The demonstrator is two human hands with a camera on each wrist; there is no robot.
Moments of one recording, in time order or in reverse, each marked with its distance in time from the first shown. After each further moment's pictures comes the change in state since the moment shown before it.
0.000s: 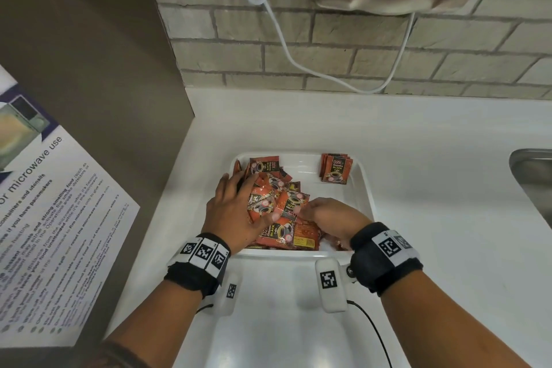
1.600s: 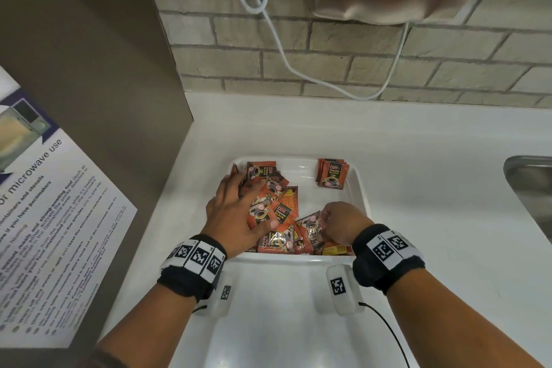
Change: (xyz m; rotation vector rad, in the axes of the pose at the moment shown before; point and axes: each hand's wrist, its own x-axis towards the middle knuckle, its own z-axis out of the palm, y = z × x) left_hand -0.004 0.007 -0.007 0.011 -0.040 0.050; right_hand 0.010 0.016 -0.021 -0.808 0.189 -0.014
